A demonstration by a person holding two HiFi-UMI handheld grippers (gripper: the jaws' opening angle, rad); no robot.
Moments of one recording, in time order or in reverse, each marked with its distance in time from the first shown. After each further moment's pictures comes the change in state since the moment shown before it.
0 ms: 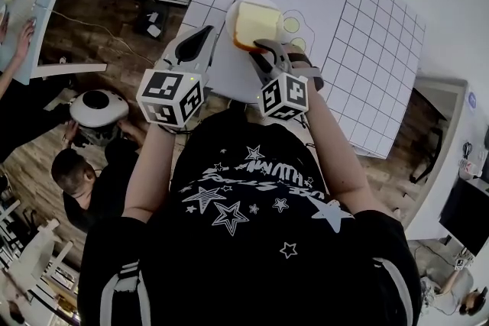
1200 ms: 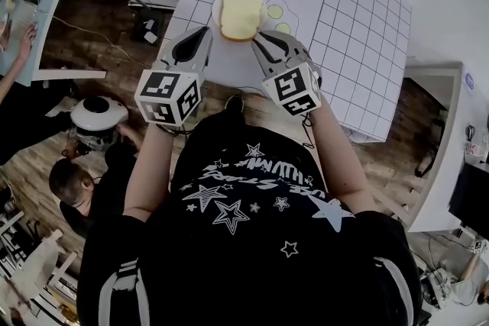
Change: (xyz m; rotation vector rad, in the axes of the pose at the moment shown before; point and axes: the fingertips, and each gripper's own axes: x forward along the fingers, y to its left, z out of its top) left arm -0.025 -0.051 -0.004 0.047 -0.022 -0.018; right arm -0.082 -0.025 0.003 0.397 -0.178 -0.141
